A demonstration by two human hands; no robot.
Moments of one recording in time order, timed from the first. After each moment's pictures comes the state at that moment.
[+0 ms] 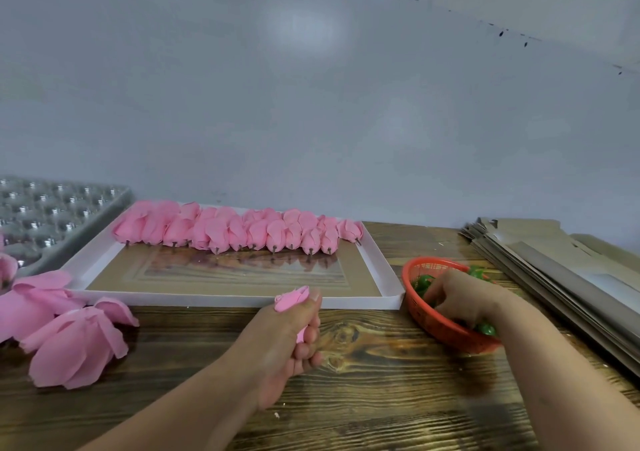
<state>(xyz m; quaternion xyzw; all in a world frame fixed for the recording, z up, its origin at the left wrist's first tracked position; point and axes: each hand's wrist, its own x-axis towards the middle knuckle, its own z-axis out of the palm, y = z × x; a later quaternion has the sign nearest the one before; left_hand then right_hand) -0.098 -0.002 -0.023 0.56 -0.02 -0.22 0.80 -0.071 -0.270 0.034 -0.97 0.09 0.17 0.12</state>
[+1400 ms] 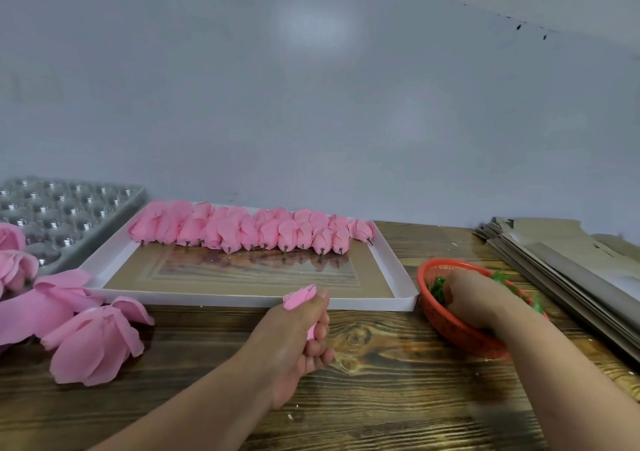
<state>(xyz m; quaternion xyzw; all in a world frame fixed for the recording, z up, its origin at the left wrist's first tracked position) -0.095 -0.003 -0.023 0.54 0.01 -0.21 0.81 -0.059 -0.265 0.023 -0.99 0.14 0.10 -0.03</state>
